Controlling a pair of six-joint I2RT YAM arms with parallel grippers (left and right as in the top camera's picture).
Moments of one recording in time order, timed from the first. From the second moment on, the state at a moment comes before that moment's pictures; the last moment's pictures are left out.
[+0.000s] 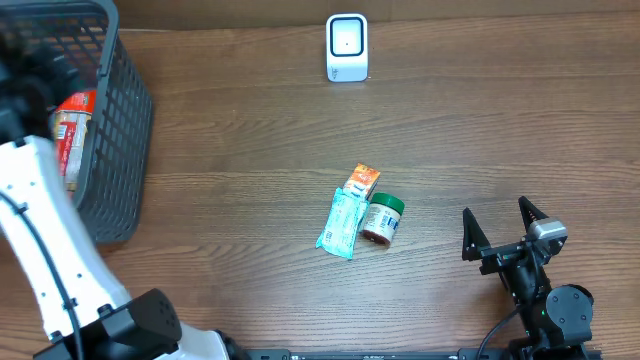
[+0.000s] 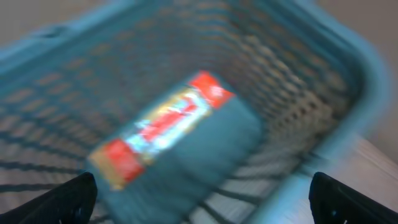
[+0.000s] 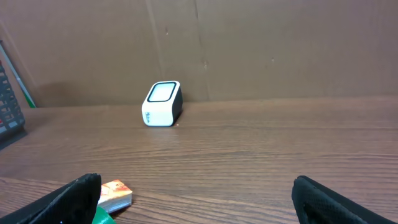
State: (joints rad) left arm 0.51 1.68 2.03 -1.09 -0.23 -0.31; right arm 0.16 0.02 0.02 -0.03 -0.09 0.15
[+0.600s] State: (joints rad) left arm 0.68 1.99 2.04 -0.98 -0.15 0.02; right arm 0.16 0.02 0.02 -0.03 -0.09 0.15
